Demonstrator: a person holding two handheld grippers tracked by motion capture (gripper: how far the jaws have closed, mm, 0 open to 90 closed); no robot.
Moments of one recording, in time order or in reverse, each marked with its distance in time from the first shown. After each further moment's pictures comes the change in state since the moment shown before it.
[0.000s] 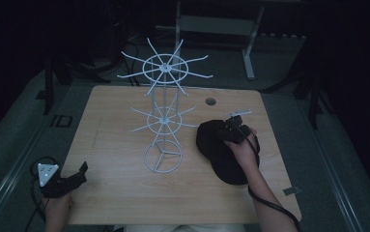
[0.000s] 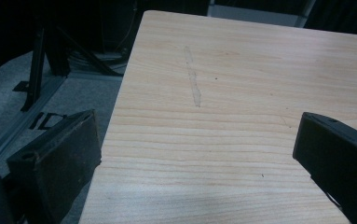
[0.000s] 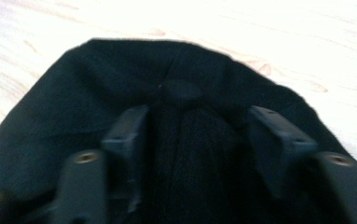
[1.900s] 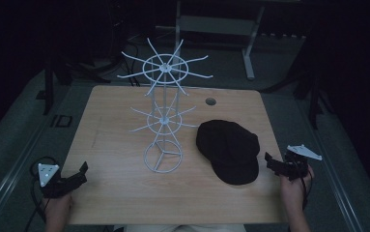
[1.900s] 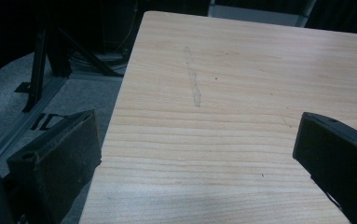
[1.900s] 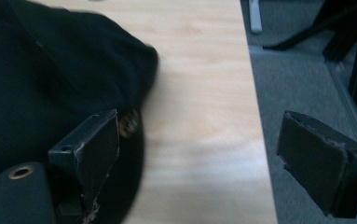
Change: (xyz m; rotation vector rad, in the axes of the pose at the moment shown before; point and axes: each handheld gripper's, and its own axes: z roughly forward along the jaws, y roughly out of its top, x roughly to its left) left arm -0.001 0.000 0.000 0.000 0.005 0.005; right arm -0.092 -0.138 -0.104 -0.240 -0.171 0.206
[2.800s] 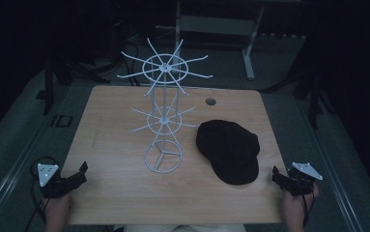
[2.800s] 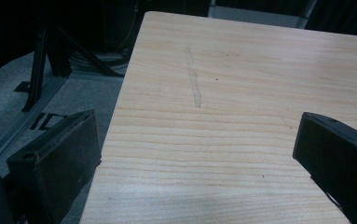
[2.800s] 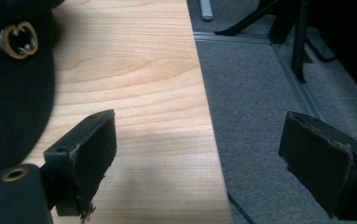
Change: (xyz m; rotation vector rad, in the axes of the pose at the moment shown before) left arm 0.001 0.000 0.000 -0.002 0.000 -0.005; right arm -0.022 -0.062 0.004 0.012 -0.176 0.047
